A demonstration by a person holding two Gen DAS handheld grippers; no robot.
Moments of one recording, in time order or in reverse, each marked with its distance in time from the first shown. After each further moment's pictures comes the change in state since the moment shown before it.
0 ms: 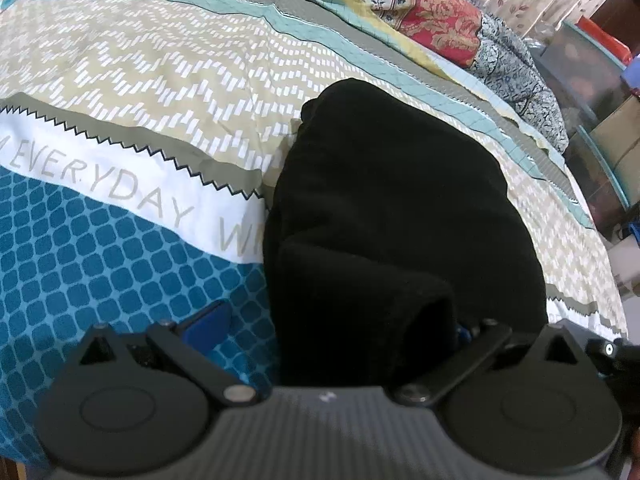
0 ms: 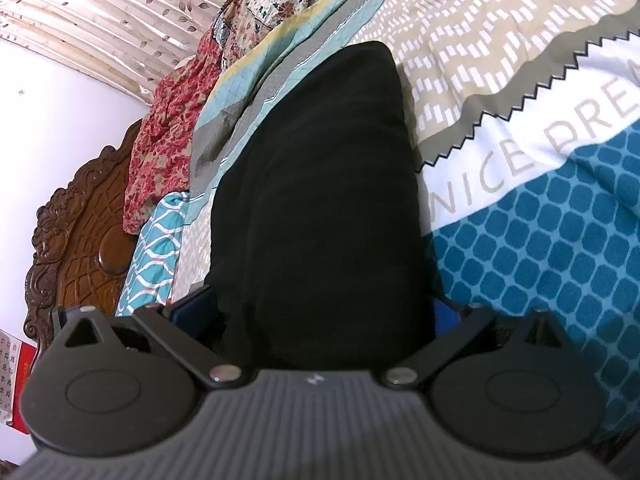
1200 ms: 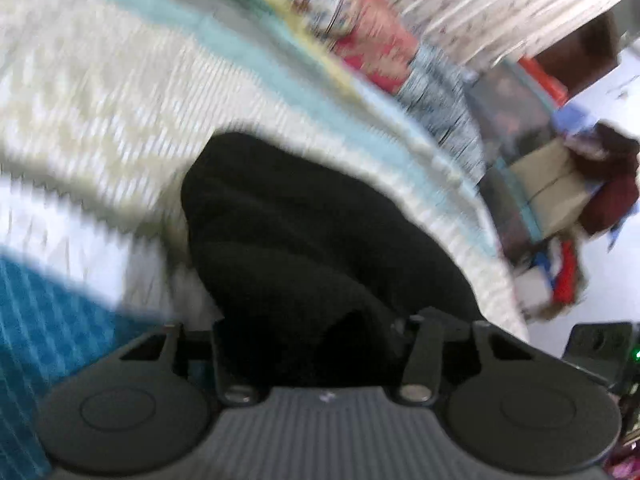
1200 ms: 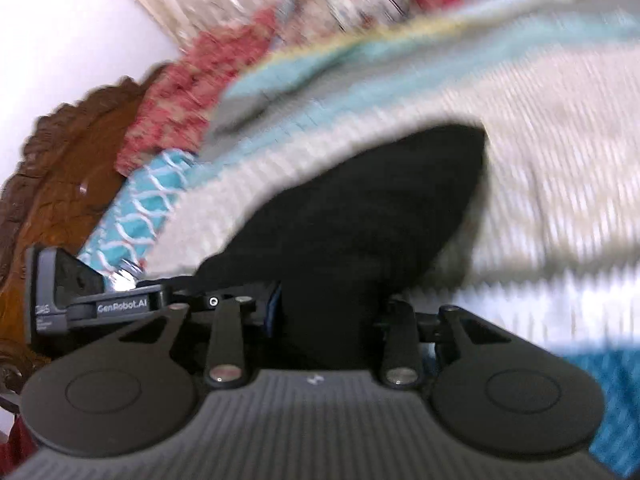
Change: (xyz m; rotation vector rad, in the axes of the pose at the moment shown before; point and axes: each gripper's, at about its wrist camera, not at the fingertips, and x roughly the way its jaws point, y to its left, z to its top) left arm -0.017 -0.007 0.046 -0.064 -0.039 -0.324; right arm 0.017 0.078 0.038 -0.367 -0.006 -0.055
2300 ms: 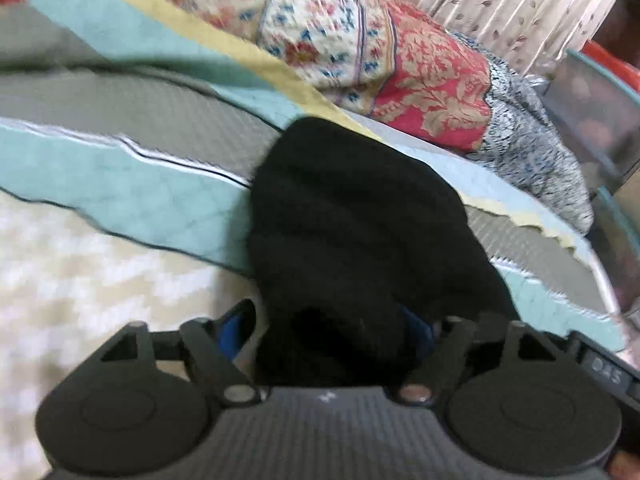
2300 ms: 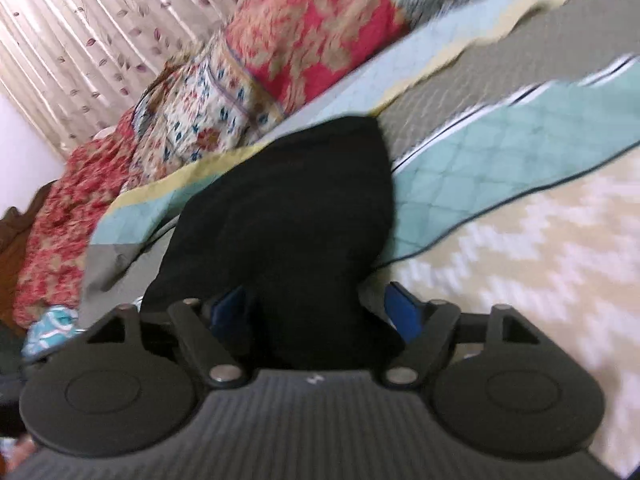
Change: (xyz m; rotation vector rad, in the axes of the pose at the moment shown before) left arm 0.189 -0.021 0.168 0.171 -0.092 0.350; right arm 0.115 -0.171 0.136 0.190 -0.197 -0.276
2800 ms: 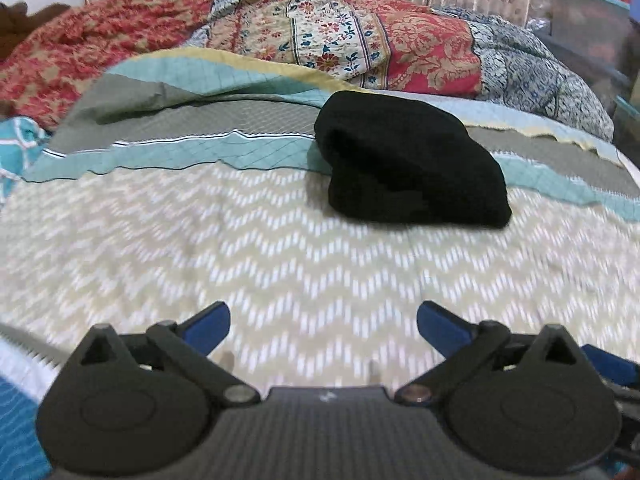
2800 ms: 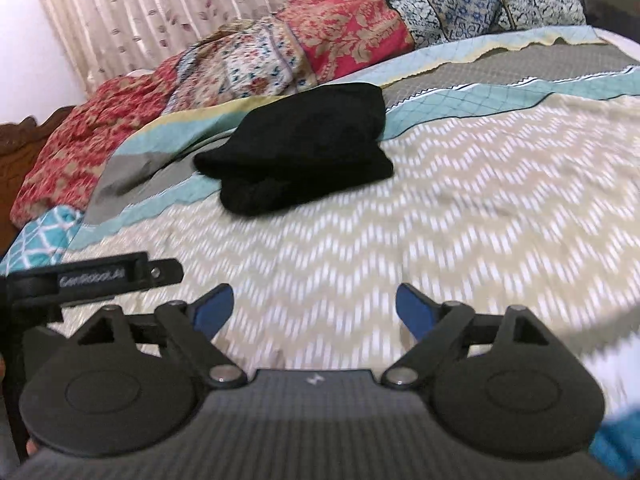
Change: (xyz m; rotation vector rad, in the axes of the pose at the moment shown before) left arm -0.145 -0.038 -0.119 0.205 -0.027 0.285; right arm -0.131 0.056 -0.119 -0.201 -0.001 -0.070
